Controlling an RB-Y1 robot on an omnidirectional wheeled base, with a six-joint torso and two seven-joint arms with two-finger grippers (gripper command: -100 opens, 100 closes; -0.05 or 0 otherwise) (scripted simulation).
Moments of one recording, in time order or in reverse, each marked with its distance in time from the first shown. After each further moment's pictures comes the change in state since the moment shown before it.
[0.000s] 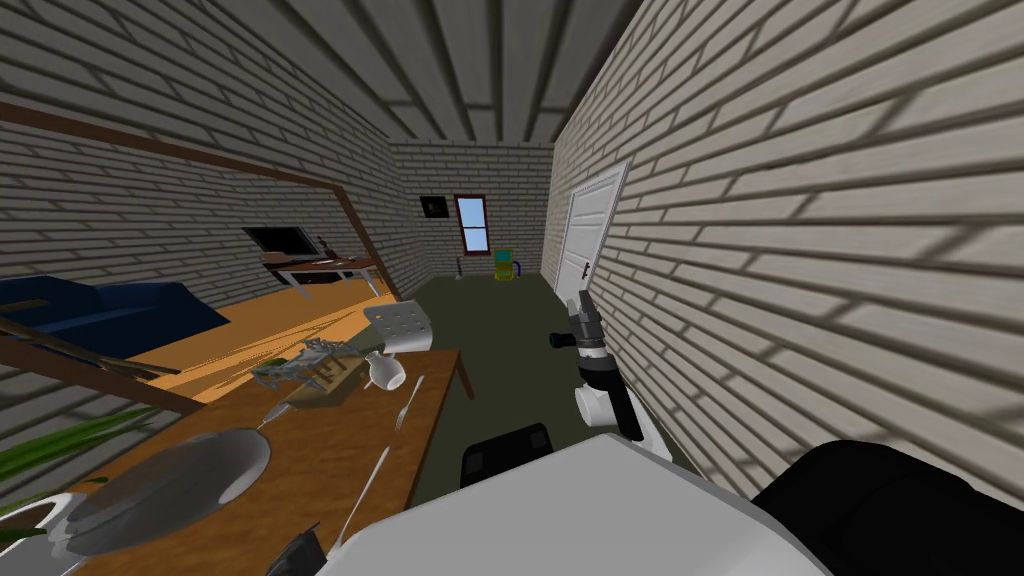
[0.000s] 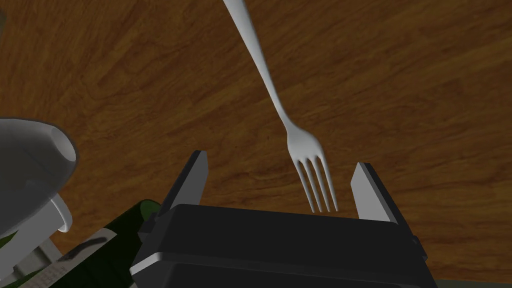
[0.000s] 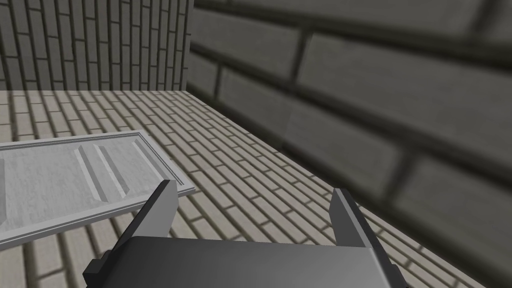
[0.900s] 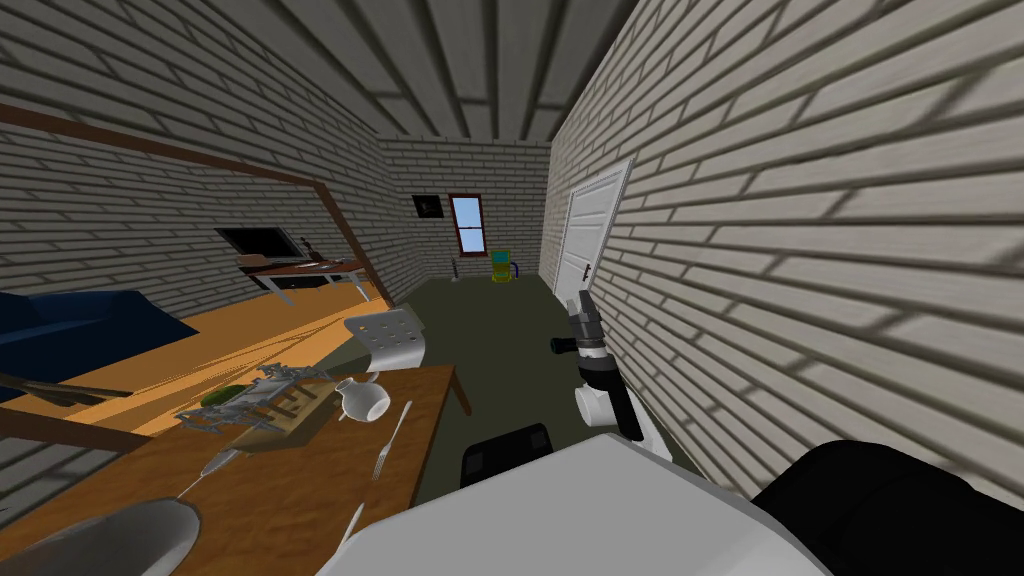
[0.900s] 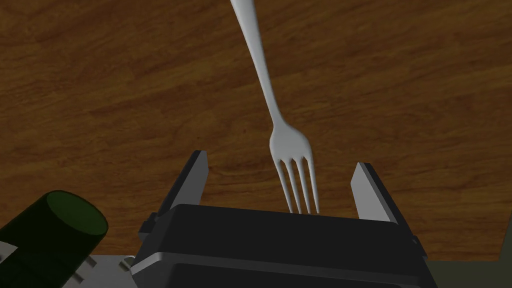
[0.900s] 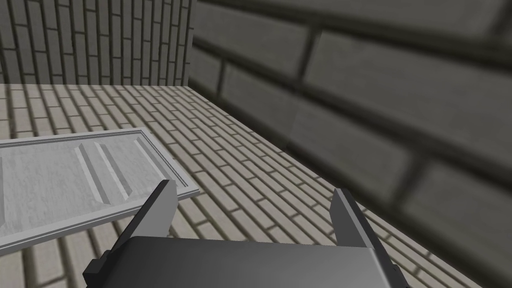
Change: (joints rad) left arm 0.002 0.005 0.156 0.161 0.027 0.227 0.057; right arm 0.000 0.000 0.000 0.000 0.000 0.000 0.000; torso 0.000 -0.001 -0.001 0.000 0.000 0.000
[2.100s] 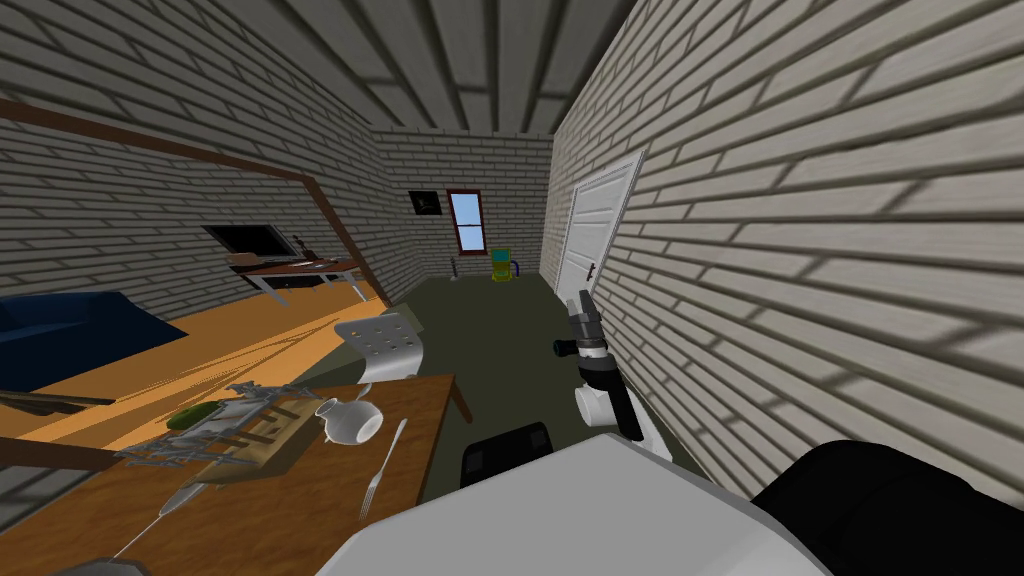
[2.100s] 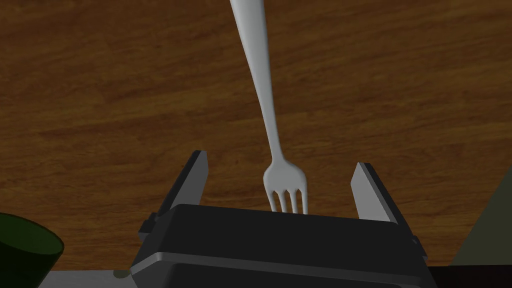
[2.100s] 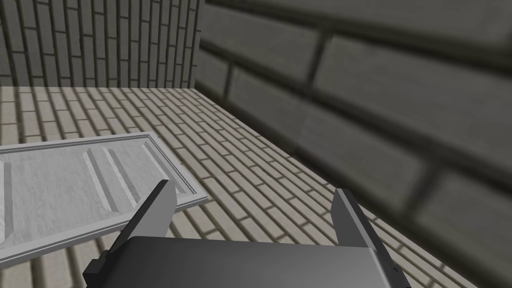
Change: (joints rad) left arm -0.038 -0.006 0.052 0.152 -0.020 0.066 0.031; right arm 0.000 0.000 0.000 0.000 0.000 0.000 0.000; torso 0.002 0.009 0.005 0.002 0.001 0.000
